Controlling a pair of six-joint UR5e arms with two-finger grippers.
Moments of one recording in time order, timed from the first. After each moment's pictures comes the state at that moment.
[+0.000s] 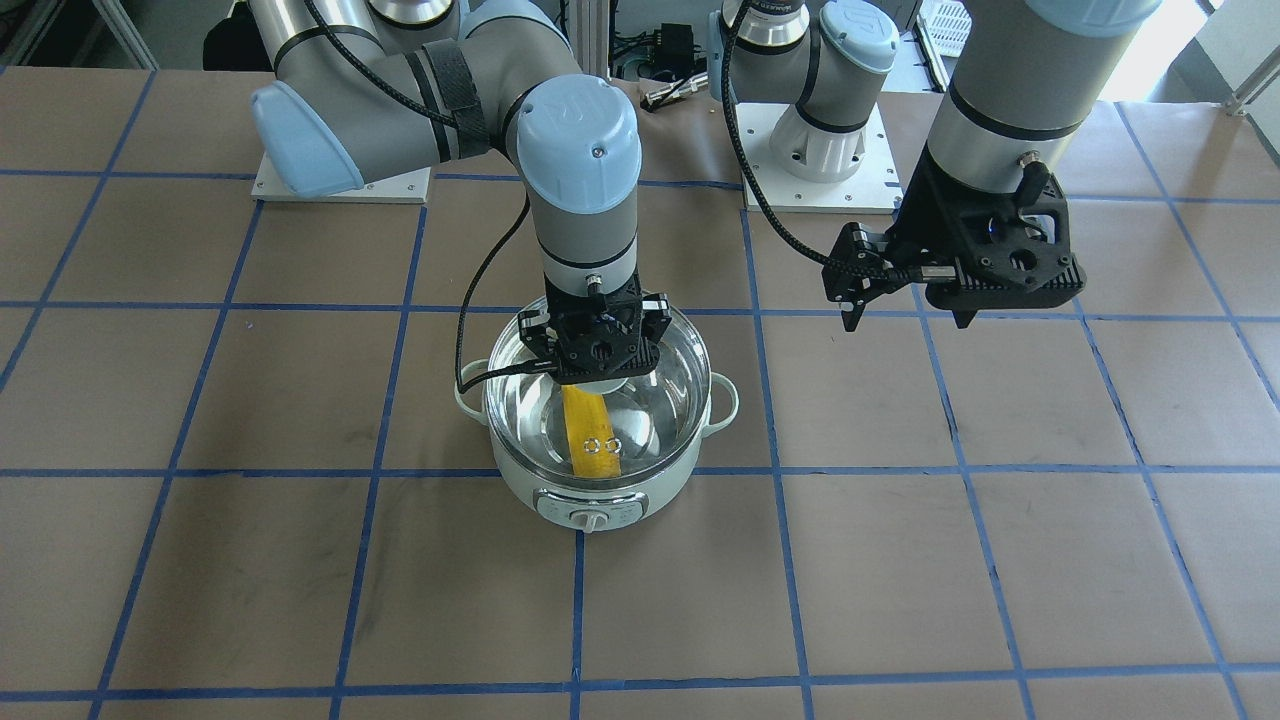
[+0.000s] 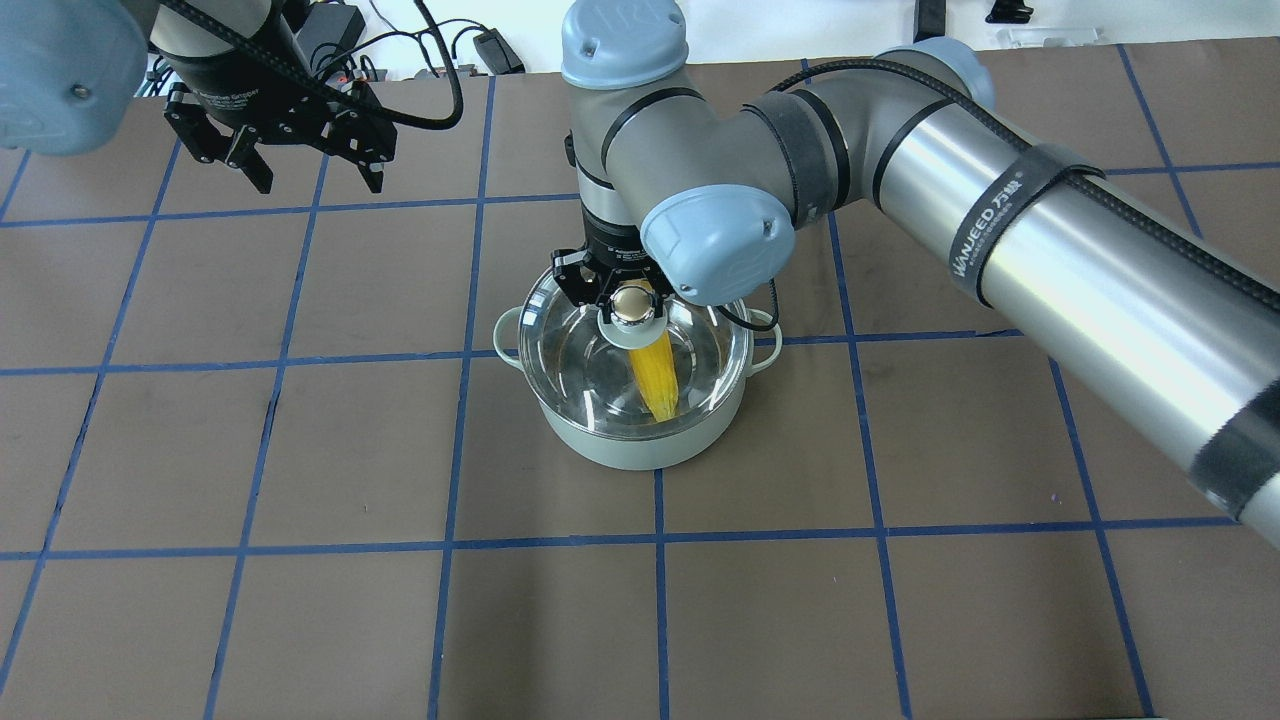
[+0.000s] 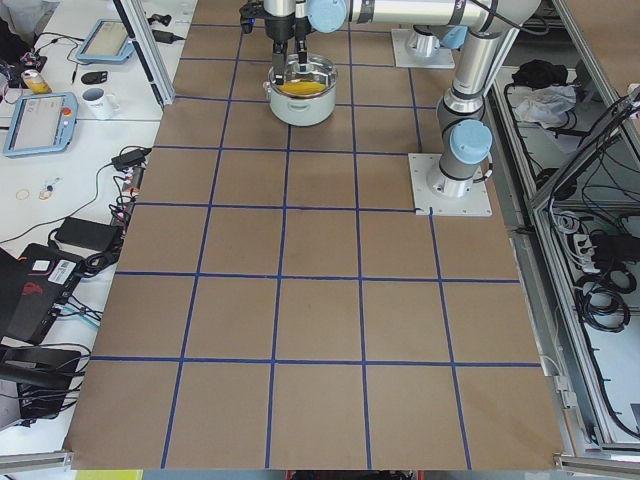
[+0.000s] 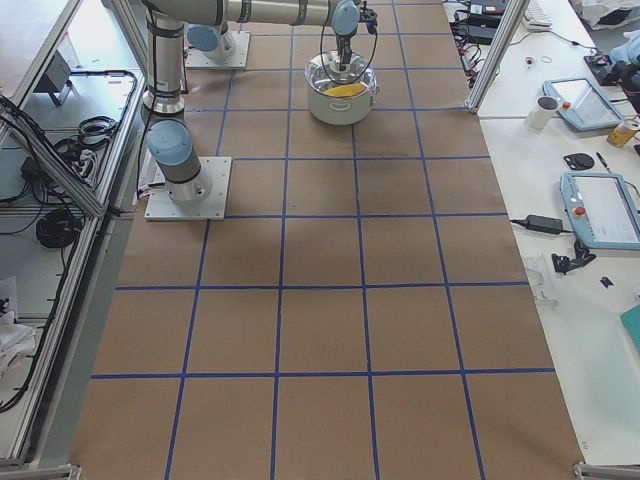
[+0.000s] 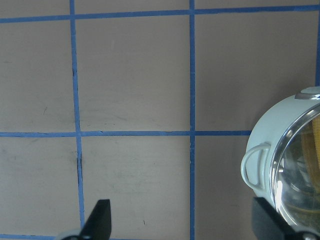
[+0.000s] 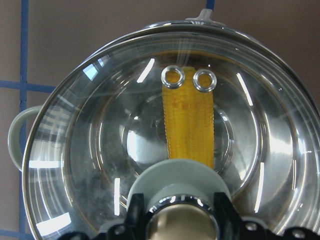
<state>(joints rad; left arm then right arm) -1.56 -1.67 -1.46 -1.52 1.65 0.01 1.99 -1.22 1.50 -1.85 -1.51 0.29</state>
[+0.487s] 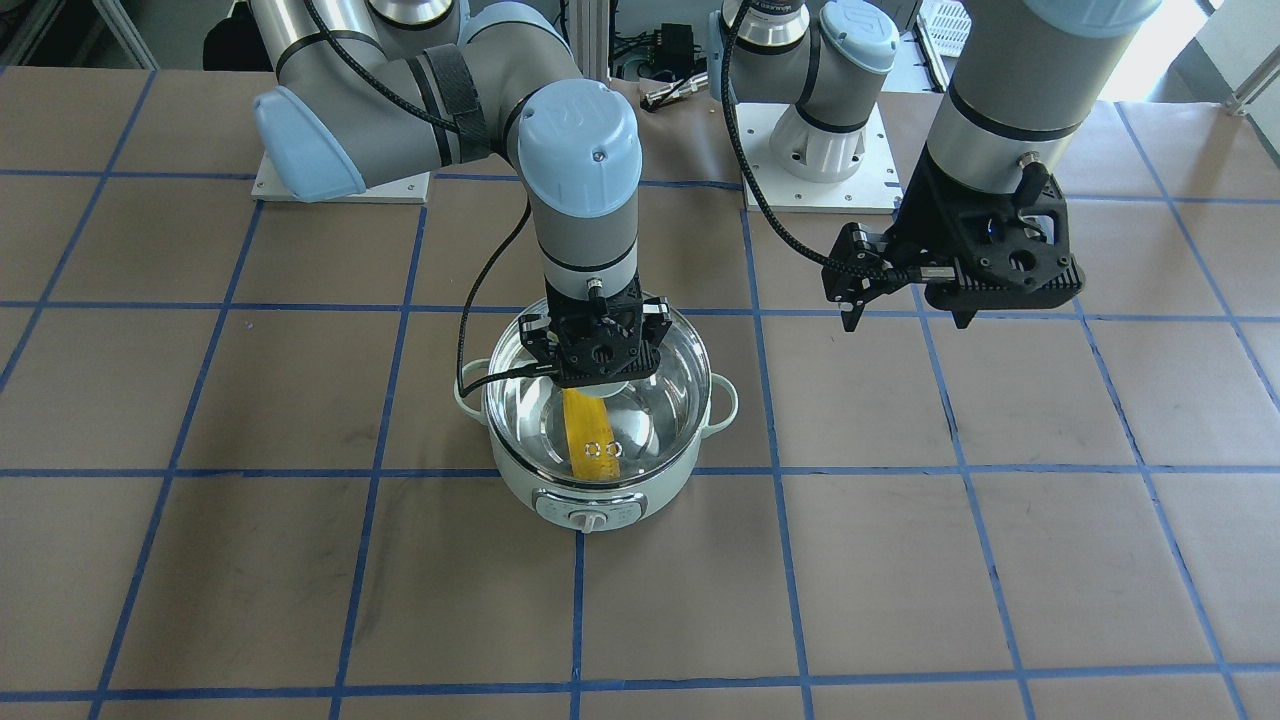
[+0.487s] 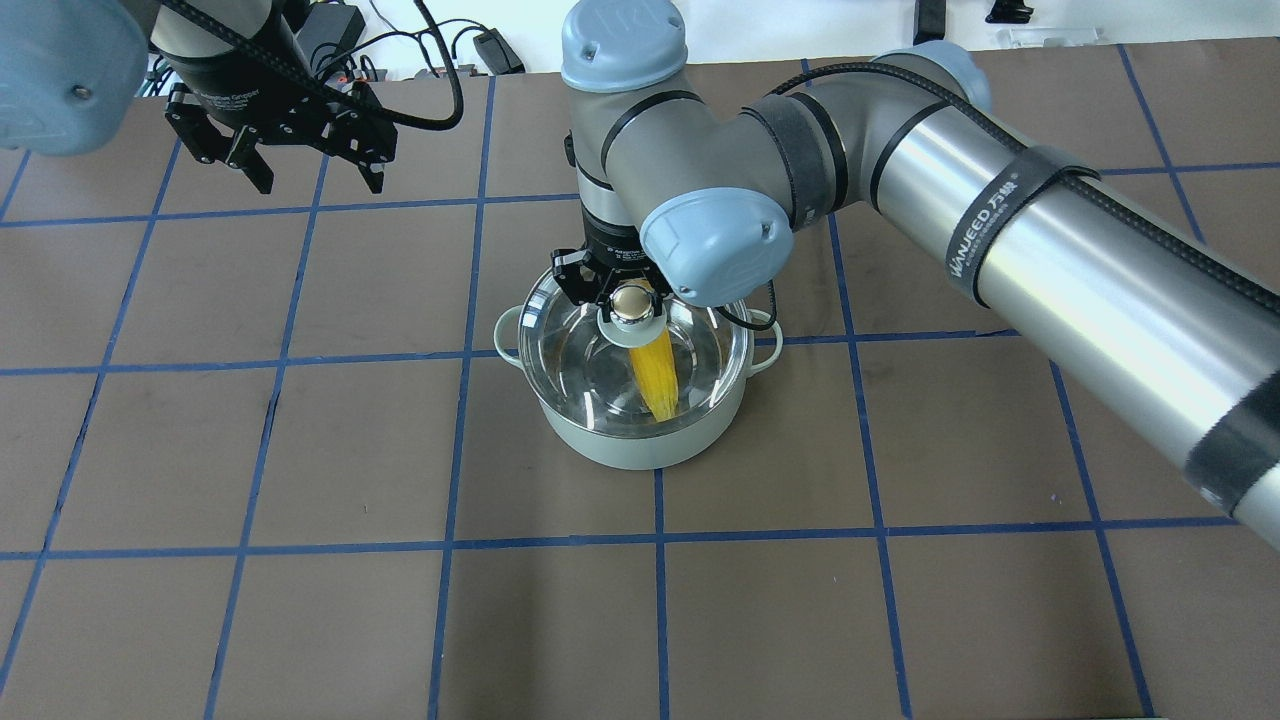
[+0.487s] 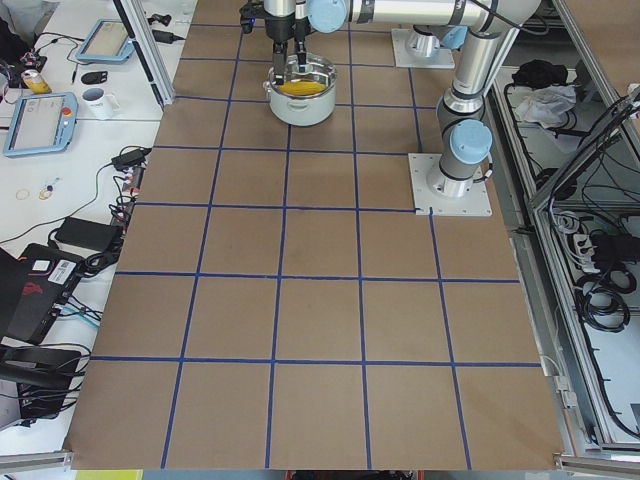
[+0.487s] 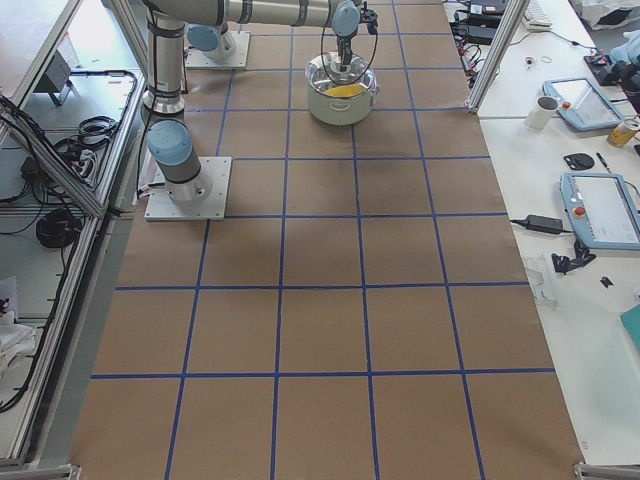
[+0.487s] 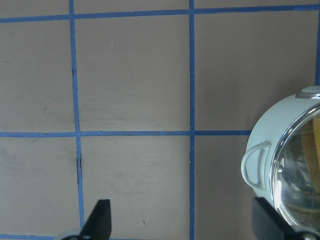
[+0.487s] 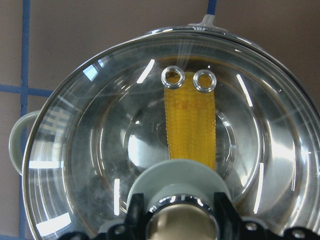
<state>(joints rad) -1.56 -1.67 -1.46 -1.52 1.64 0.01 1.99 -1.22 1.51 -1.86 -1.51 0.29</state>
